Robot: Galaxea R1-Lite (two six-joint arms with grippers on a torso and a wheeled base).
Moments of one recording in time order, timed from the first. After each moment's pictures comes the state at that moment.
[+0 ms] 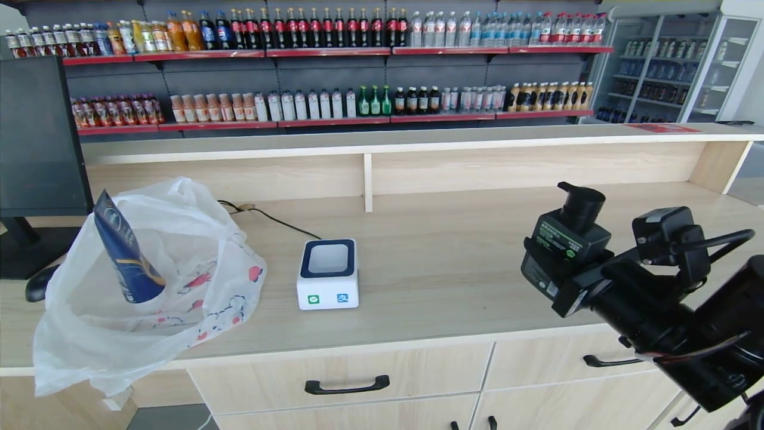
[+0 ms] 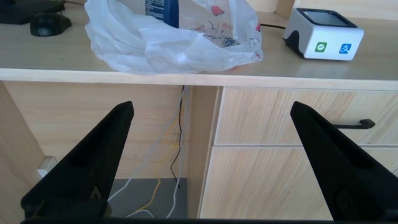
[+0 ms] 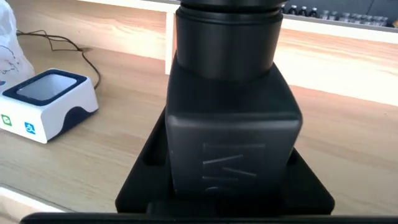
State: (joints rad) left arm 0.00 0.00 0.00 0.01 0.00 0.00; right arm 0.45 1.69 -0.27 -1.57 -0.04 -0.13
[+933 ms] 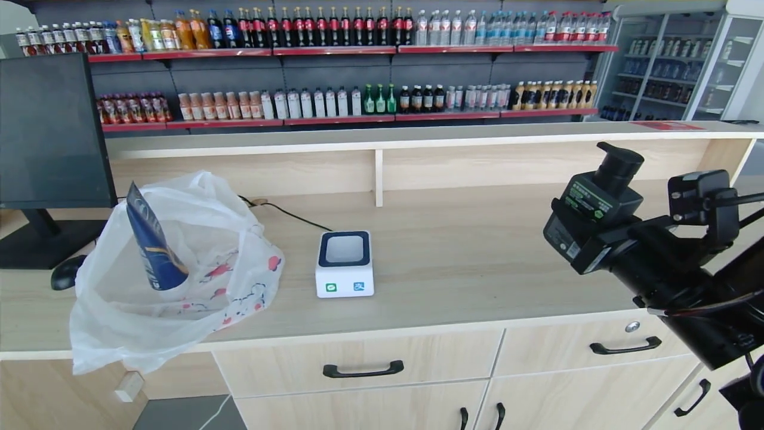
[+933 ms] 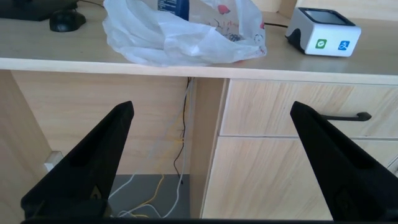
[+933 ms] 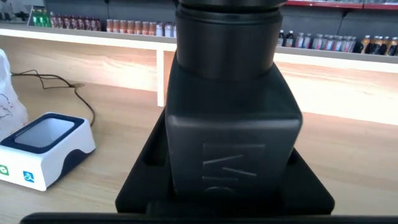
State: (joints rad) left arm 0.00 0.00 0.00 0.01 0.00 -0.01; right arm 0.34 1.67 -0.37 -1.57 -0.04 -0.09
